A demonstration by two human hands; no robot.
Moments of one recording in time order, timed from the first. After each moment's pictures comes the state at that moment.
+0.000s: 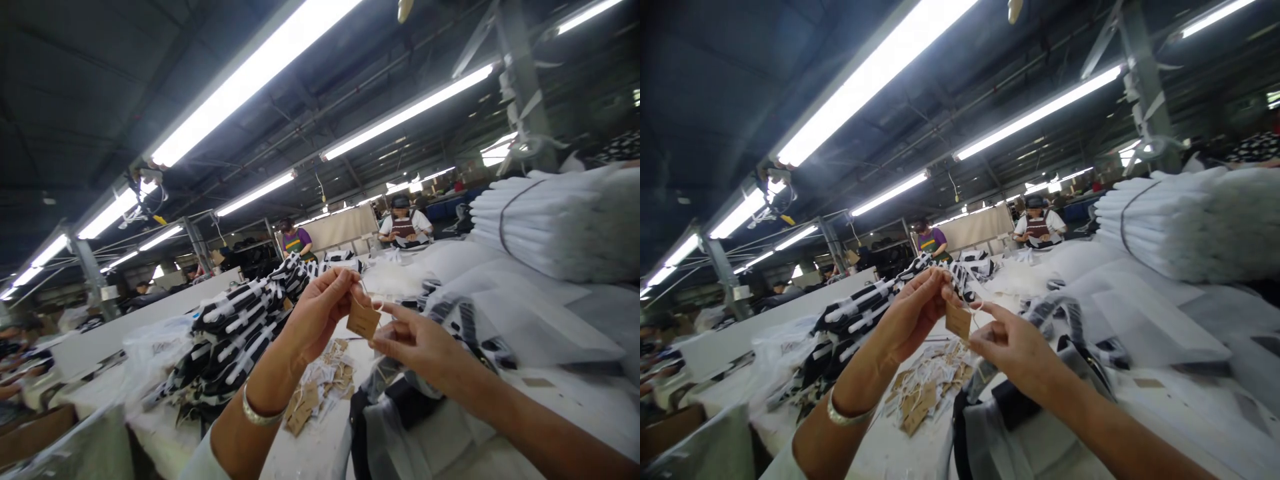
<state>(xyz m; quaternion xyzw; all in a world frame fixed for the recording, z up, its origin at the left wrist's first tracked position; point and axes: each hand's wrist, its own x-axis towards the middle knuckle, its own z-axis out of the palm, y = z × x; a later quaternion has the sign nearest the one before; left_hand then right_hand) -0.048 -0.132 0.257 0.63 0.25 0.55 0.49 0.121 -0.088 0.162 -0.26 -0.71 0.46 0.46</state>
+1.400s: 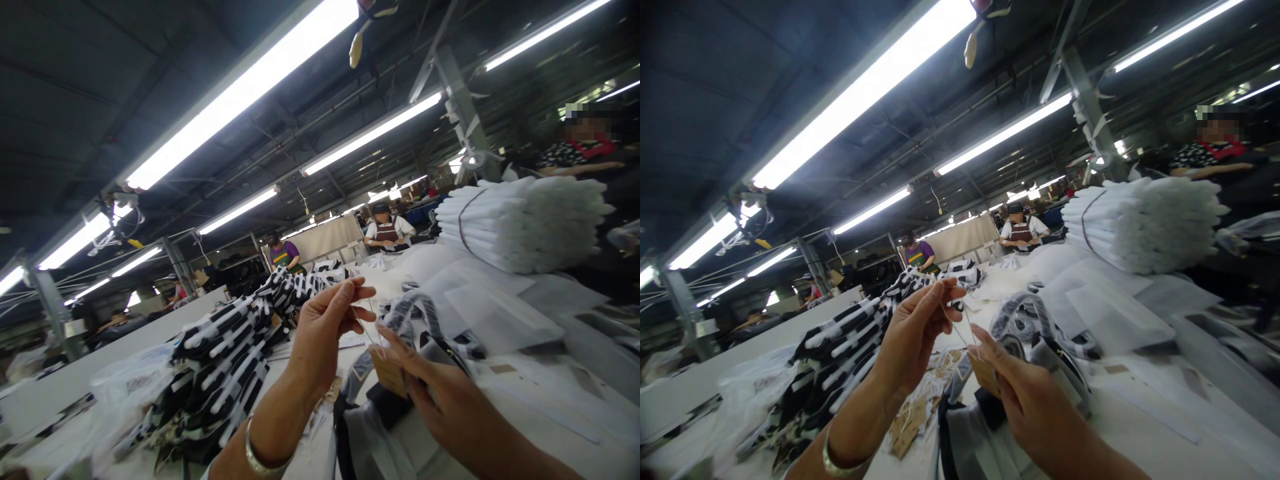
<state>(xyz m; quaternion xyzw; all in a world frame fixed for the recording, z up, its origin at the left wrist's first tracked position) 0.007 -0.150 0.248 0.61 0.30 0.60 0.42 0.166 -0.130 0.116 -0.26 -0.78 0.14 0.55</state>
